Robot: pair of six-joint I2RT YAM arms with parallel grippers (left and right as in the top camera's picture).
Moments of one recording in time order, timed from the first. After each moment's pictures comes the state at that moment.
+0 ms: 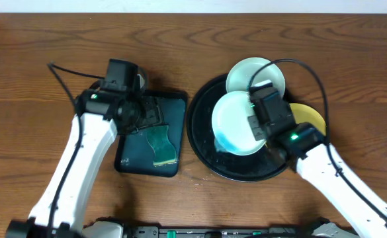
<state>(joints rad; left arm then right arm) -0.18 1.41 1.20 -1.02 0.19 -0.43 0.56 1.33 0.96 -0.60 0.42 0.05</state>
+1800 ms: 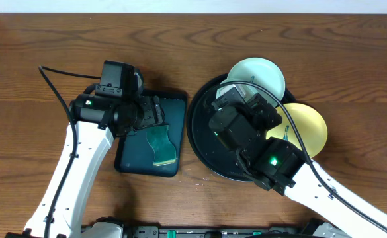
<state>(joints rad) -0.18 1.37 1.20 -1.02 0.19 -0.43 0.88 1.30 1.09 -0.61 0.94 -0.21</state>
